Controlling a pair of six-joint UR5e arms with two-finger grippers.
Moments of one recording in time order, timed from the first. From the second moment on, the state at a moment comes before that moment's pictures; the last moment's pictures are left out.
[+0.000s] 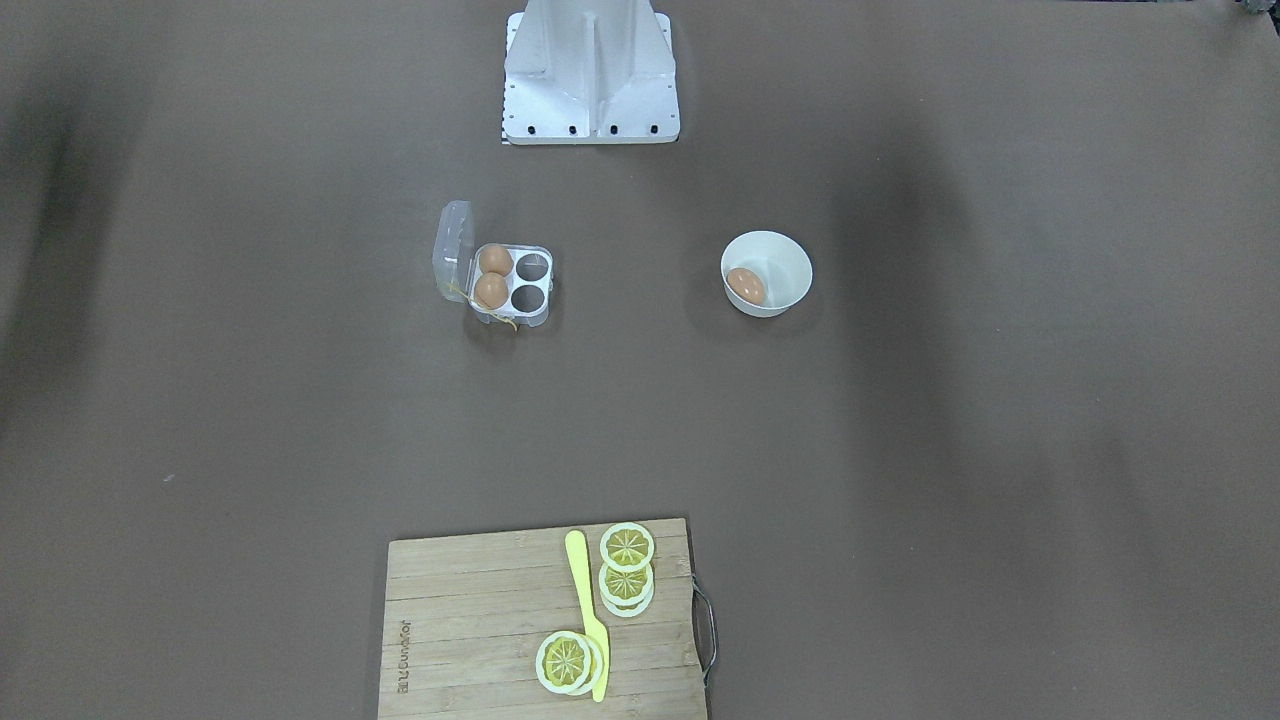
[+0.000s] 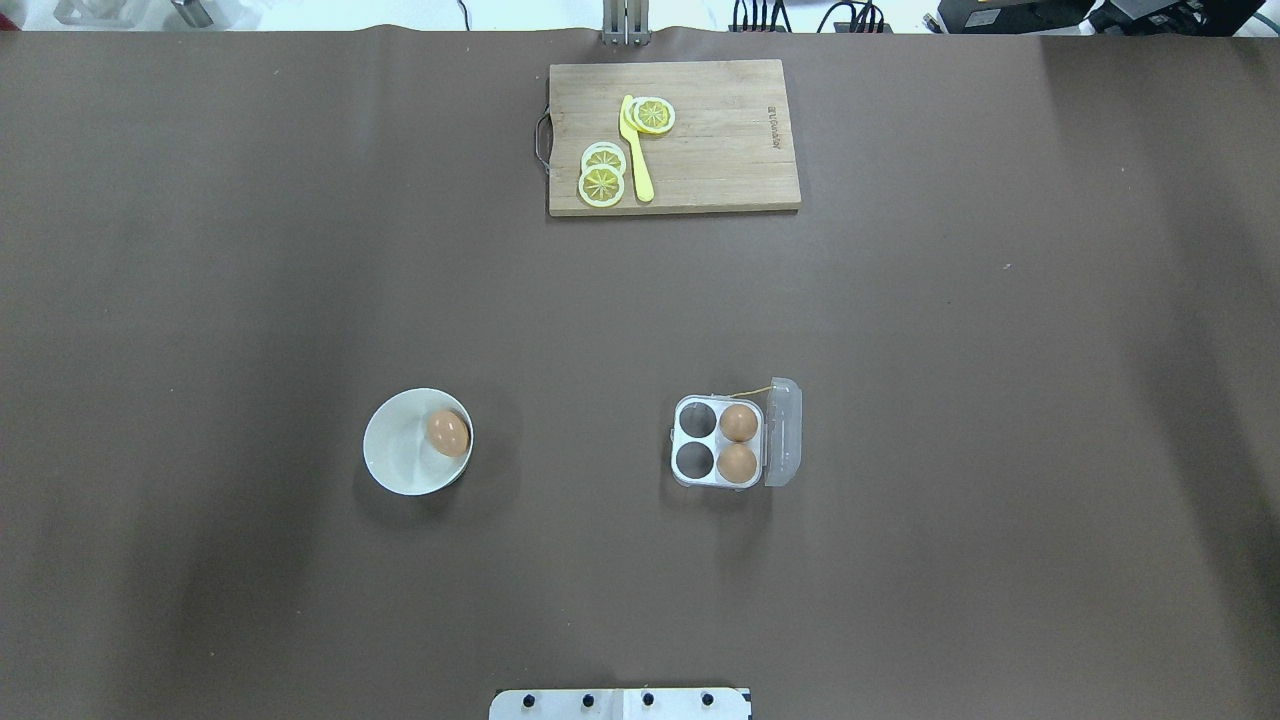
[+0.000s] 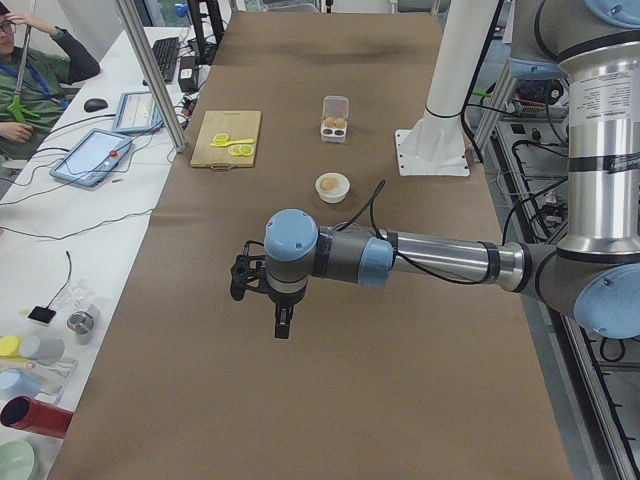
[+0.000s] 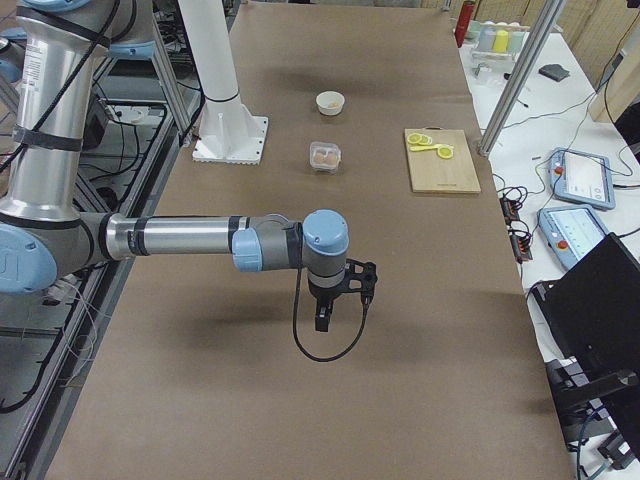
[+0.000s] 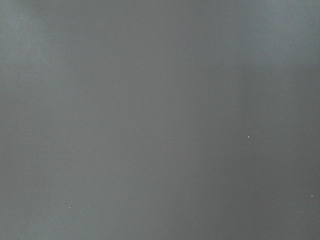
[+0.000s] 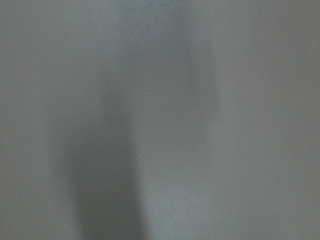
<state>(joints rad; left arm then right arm) -1.61 -1.46 -1.79 -1.62 -2.40 -0.08 1.49 -1.80 1.85 -1.50 2.32 0.23</state>
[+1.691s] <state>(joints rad) -1.56 -1.56 -1.82 -1.64 -2.44 -0.12 1.44 -1.76 1.85 -1.34 2.35 0.26</state>
